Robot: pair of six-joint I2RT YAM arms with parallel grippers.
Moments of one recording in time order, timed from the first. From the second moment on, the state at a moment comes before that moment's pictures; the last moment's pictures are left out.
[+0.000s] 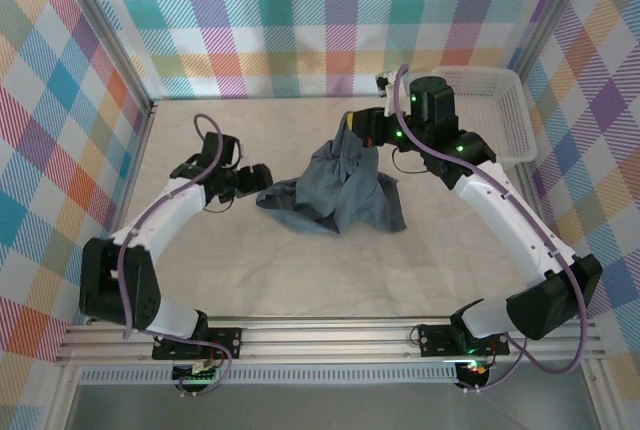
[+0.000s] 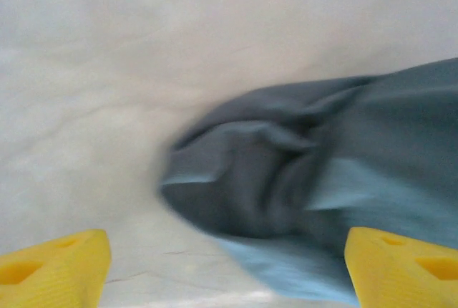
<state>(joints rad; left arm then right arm) -0.25 1.42 1.07 -0.54 0.21 -0.51 0.50 1.39 1.48 -0.45 -0.39 0.39</state>
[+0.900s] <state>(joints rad) -0.32 1.65 1.44 -0.42 0.61 -0.69 0.67 1.00 0.58 -0.34 -0.41 0.35</state>
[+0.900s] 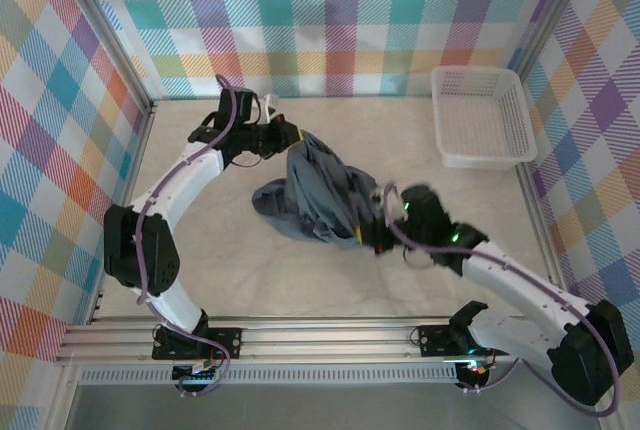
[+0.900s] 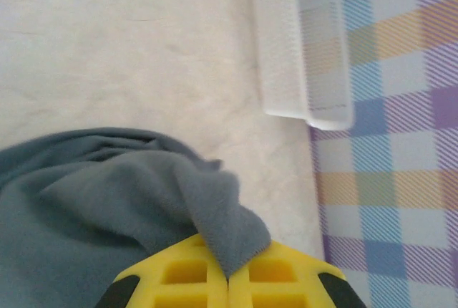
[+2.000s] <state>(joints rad) -0.23 1.51 1.25 -0.59 0.40 -0.39 0.51 1.47 1.17 -0.21 -0.68 0.39</state>
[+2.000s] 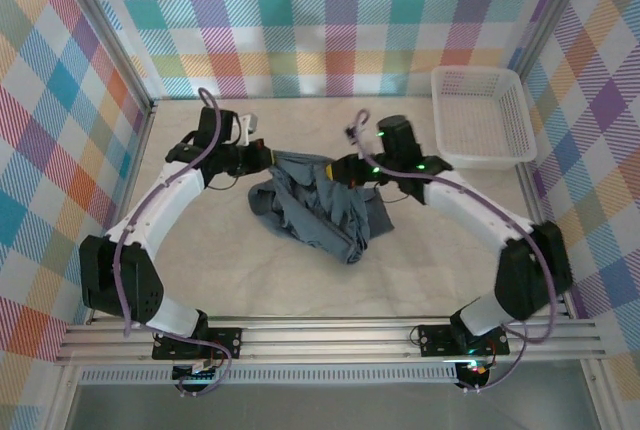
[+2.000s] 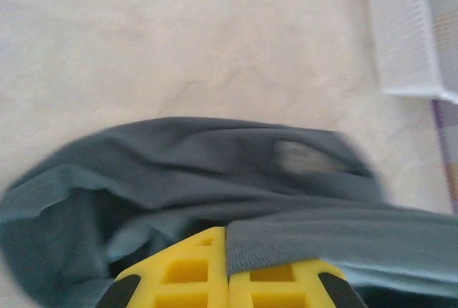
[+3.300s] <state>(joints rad) -0.43 1.28 1.19 -0.34 0.51 -0.78 0.29 1.73 1.26 -0.36 -0.82 0.41</state>
